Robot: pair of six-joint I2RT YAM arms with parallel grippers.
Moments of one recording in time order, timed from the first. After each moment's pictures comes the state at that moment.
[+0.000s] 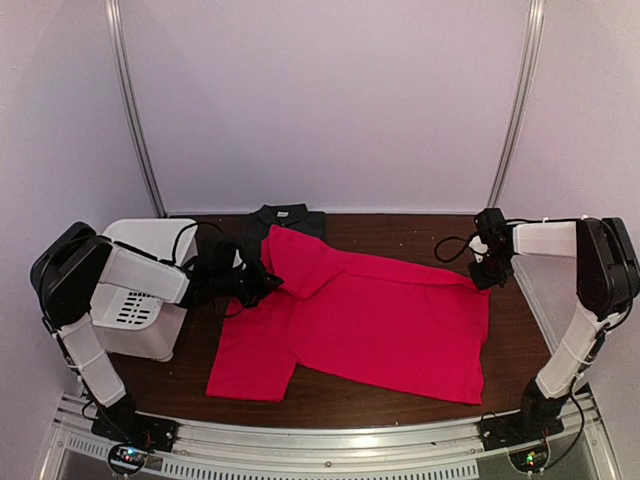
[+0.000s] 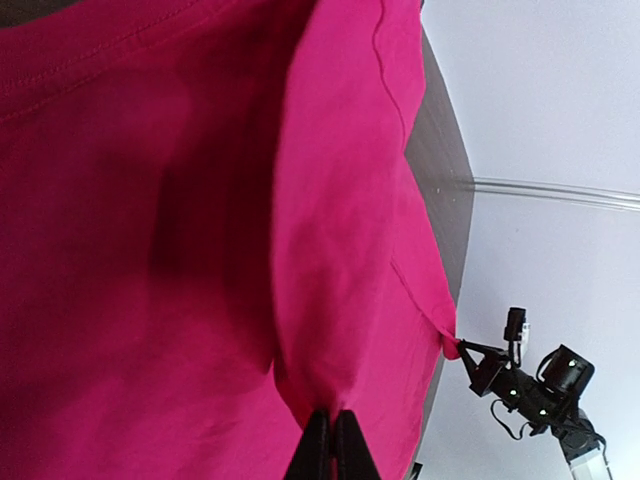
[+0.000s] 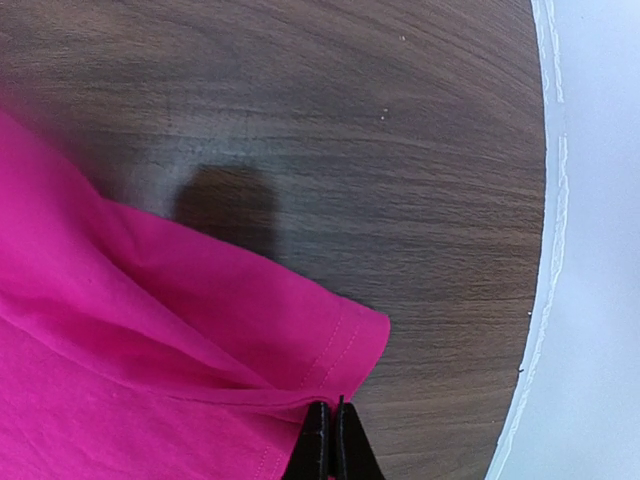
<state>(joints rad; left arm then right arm) -0.59 1.76 0.83 0.37 0.26 -1.27 0.10 1.71 1.07 -0.50 0.28 -0.12</state>
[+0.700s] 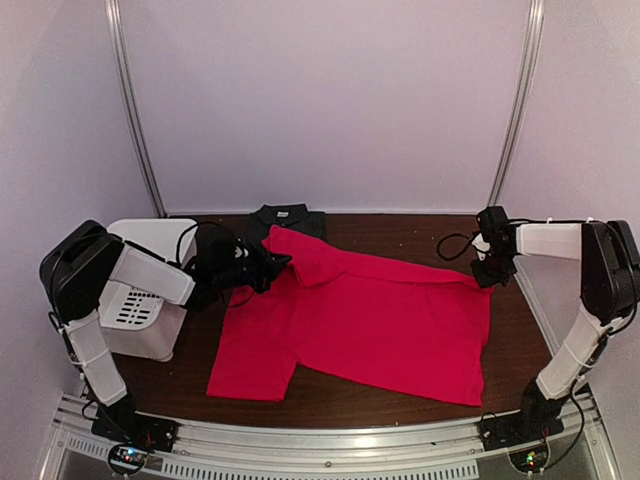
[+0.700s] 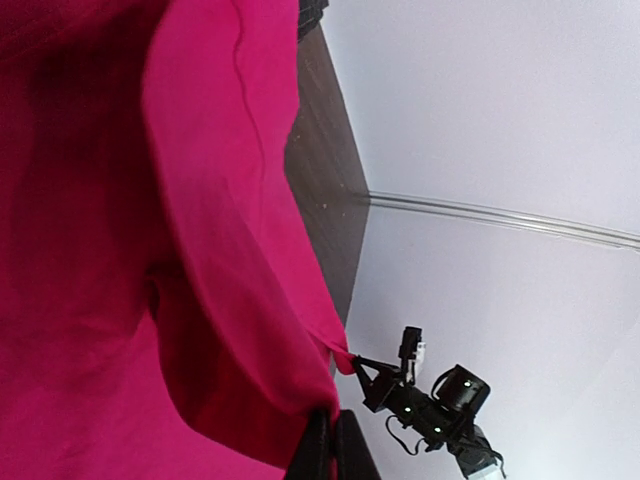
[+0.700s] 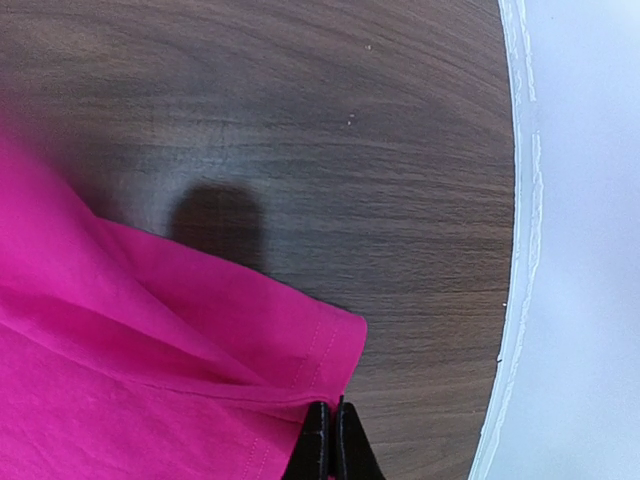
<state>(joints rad) -0.59 1.82 0.82 0.70 0.28 -1.51 0.10 1.67 1.05 -0.50 0.32 -0.10</state>
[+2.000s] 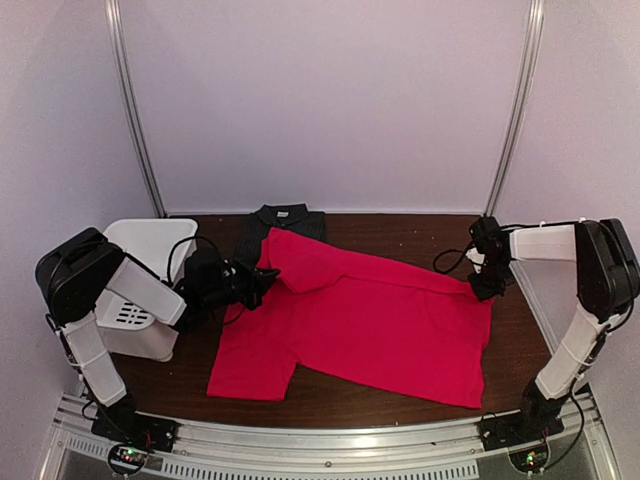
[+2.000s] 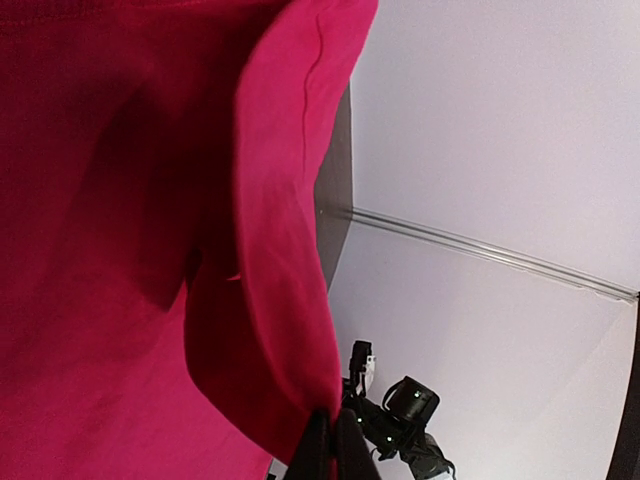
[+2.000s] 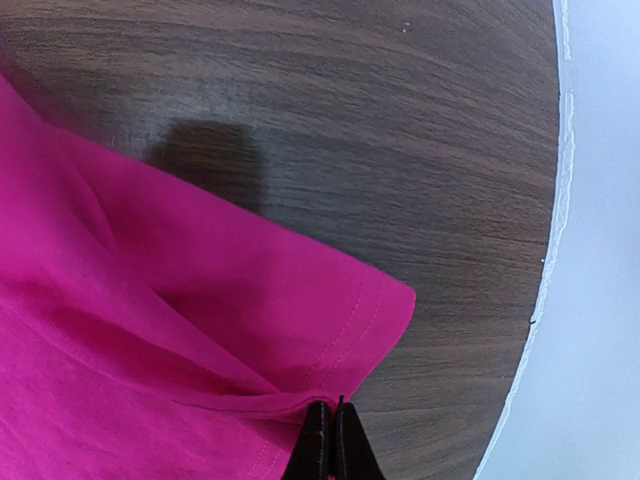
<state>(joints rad) -0.59 1.79 0.63 0.94 0.23 -1.70 0.13 1.70 1.02 -0.57 0.35 -0.10</state>
